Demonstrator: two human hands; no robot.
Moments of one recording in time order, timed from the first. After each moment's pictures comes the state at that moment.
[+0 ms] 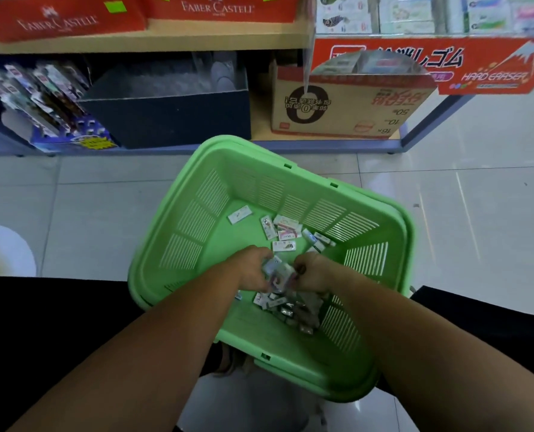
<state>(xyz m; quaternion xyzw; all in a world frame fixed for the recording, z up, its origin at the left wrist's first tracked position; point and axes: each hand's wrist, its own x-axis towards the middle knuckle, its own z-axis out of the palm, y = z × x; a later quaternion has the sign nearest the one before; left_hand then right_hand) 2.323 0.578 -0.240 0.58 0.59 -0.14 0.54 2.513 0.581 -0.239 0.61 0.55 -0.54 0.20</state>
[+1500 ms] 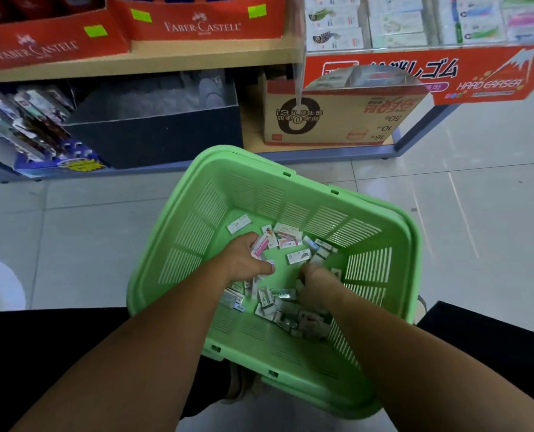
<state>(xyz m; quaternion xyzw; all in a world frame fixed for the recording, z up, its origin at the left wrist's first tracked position) 2.305 0.620 -0.244 0.48 0.63 0.02 0.61 2.503 0.577 -0.255 0.68 0.53 -0.47 0.18</state>
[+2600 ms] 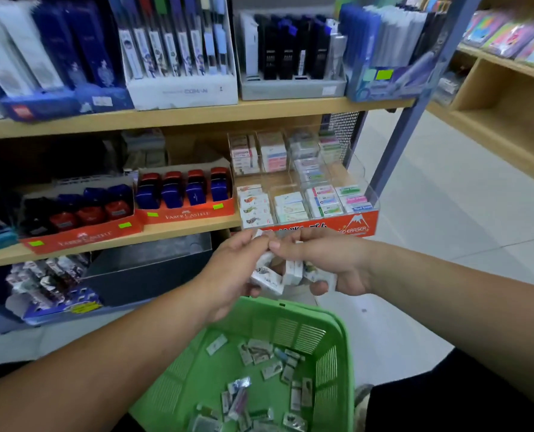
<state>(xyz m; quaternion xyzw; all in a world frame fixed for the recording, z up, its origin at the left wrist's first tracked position) 2.379 0.671 0.056 0.47 0.52 0.33 0.64 2.555 0.670 0.085 0.60 0.42 -0.65 -0.21</state>
